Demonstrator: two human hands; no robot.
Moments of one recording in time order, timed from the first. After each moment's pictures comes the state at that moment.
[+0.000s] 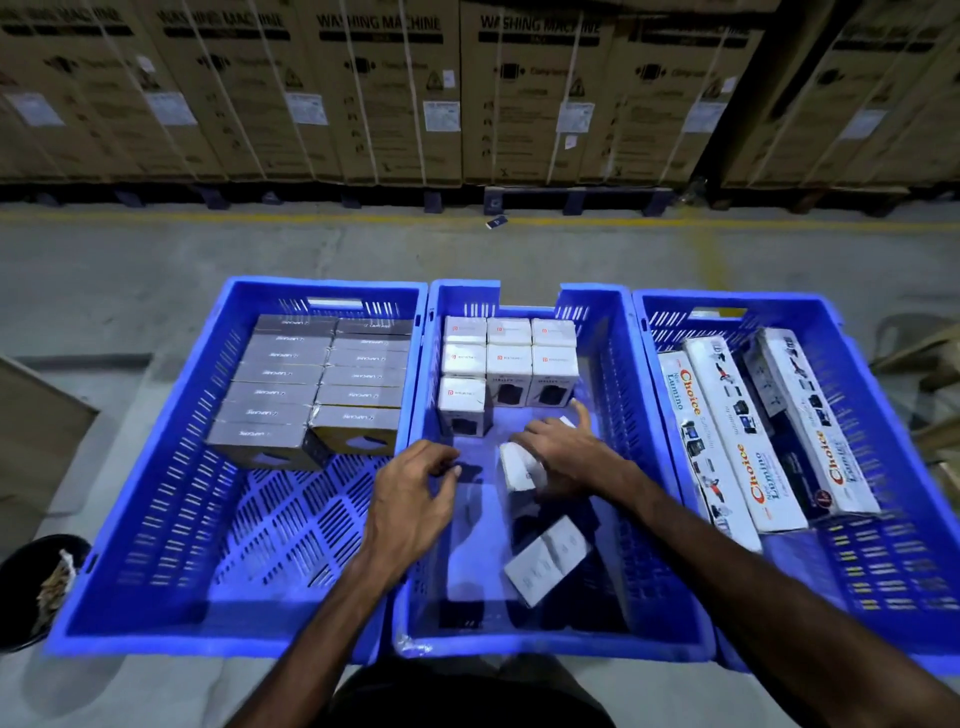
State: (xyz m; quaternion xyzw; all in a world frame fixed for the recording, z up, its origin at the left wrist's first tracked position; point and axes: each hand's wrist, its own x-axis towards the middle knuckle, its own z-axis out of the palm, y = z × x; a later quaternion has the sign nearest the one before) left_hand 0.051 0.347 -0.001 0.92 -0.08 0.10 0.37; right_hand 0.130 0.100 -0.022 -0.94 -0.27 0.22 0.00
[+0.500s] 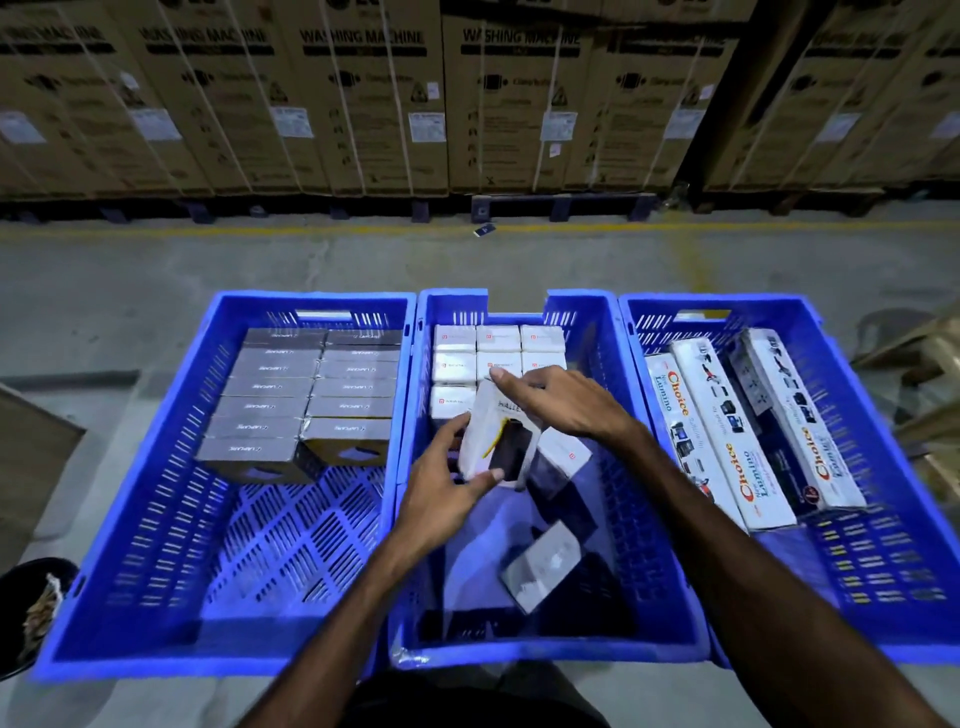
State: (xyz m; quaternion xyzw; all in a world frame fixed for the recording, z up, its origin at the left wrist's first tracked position) left_hand 0.070 0.313 0.013 0.81 0.01 -0.09 0.58; right_hand 0.152 0.114 0.076 -0.95 -0.03 0.18 0.27
